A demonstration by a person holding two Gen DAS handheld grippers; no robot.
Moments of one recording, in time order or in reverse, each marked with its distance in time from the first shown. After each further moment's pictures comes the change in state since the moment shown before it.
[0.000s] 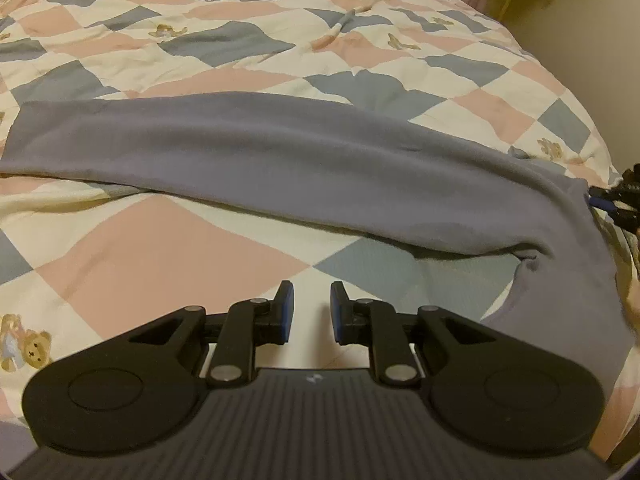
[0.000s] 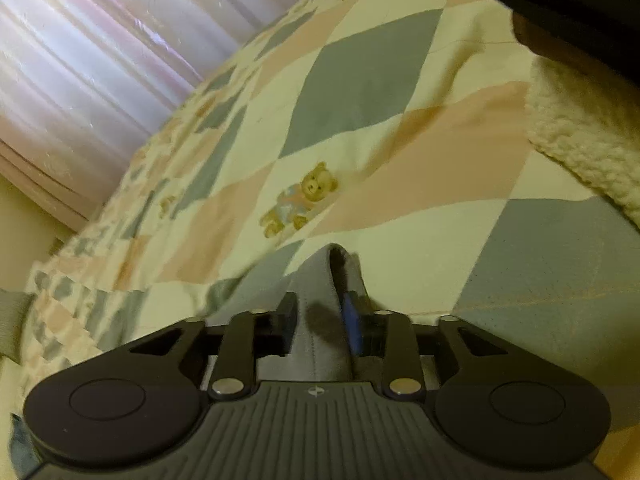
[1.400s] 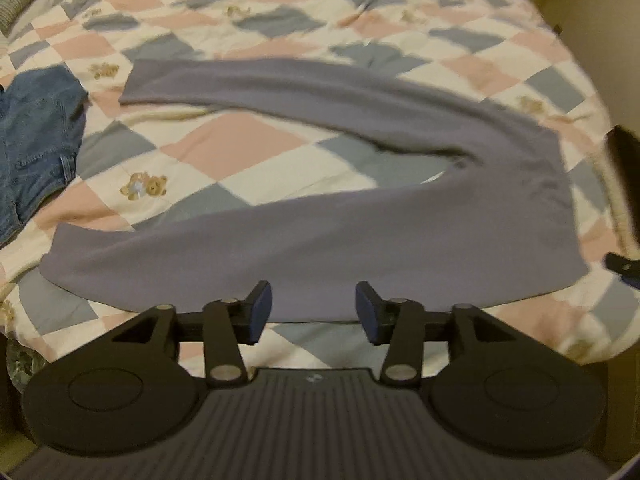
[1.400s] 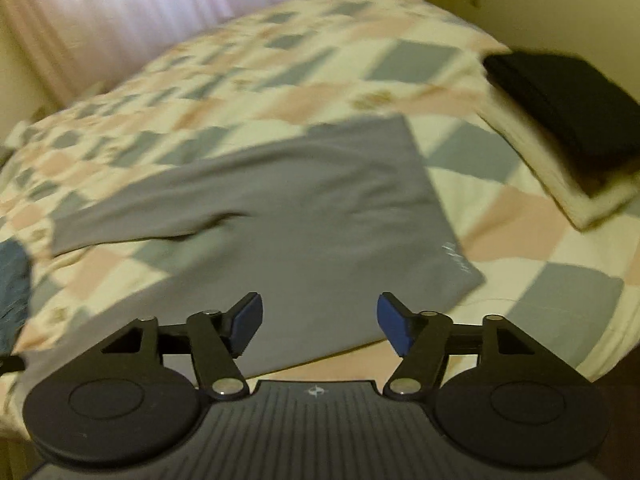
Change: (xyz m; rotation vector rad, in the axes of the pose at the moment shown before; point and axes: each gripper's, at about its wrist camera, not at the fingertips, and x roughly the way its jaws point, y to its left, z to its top) left arm -0.220 -0.100 -0.072 -0.068 0.119 0.193; right arm -0.241 0.199 -0.199 -0.304 0.116 -0.234
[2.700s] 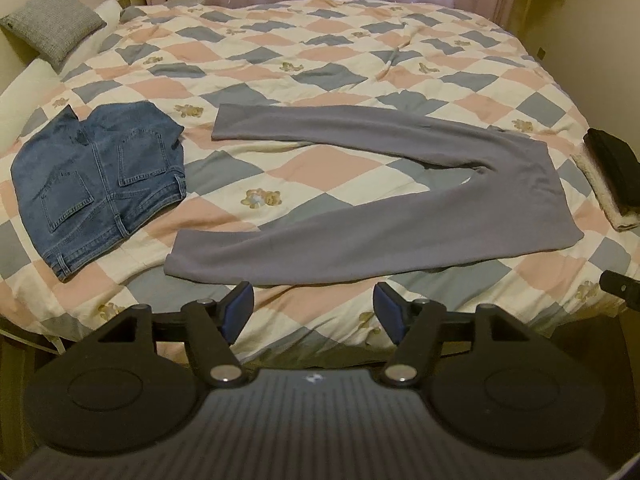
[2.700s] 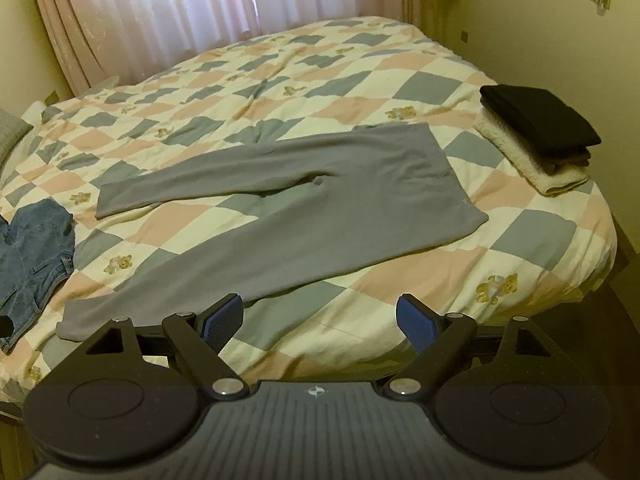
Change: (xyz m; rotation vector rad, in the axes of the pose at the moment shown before) left arm -0.140 0.143 -0.083 0.055 -0.128 0.025; right arm -0.142 0.173 -0.127 -0.032 -0.067 -0.115
